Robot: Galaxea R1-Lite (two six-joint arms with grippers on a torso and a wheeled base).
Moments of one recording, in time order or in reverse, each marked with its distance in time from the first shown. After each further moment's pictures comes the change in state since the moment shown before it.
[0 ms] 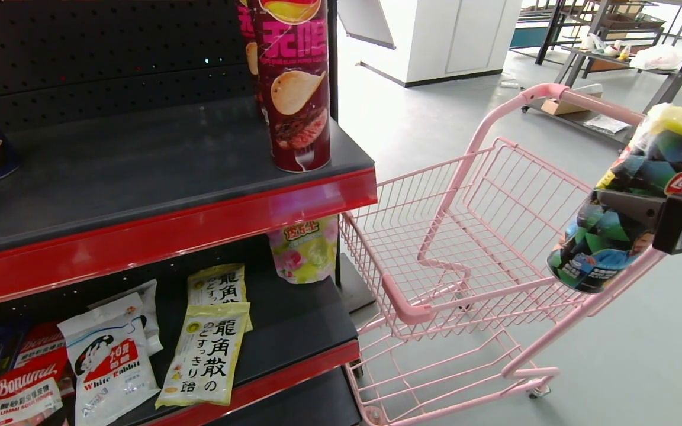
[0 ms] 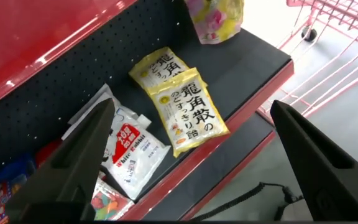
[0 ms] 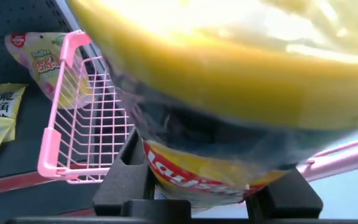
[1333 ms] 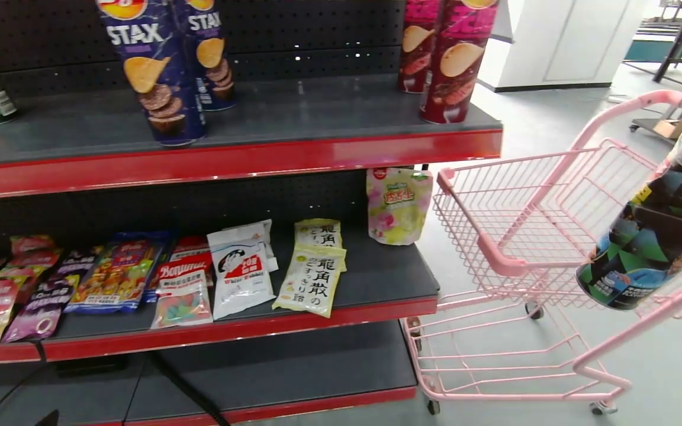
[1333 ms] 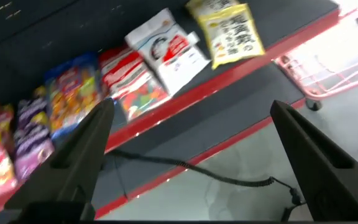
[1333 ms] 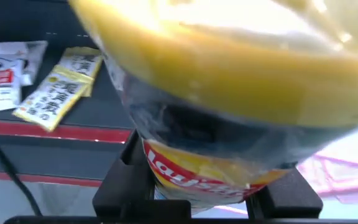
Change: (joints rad) left arm 0.000 -0.039 0.020 0.000 0.016 0.005; right arm -0.012 -0.124 0.092 -0.003 -0.006 -0.094
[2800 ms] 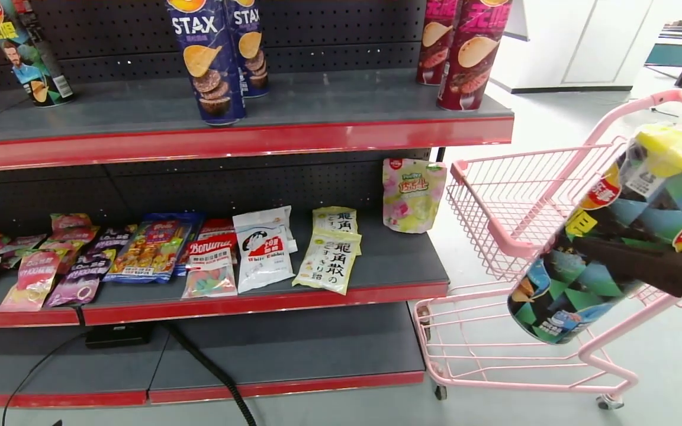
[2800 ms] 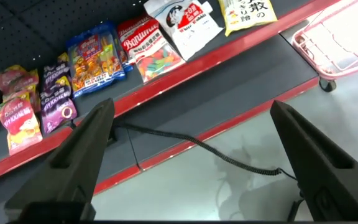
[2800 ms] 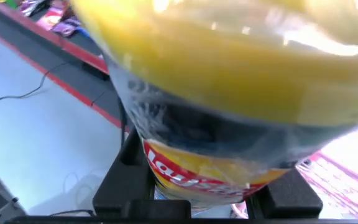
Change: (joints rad) left arm -0.002 -0.014 0.024 0.000 -0.005 0.041; right arm 0.148 0.020 -0.008 0.006 0.388 -0.029
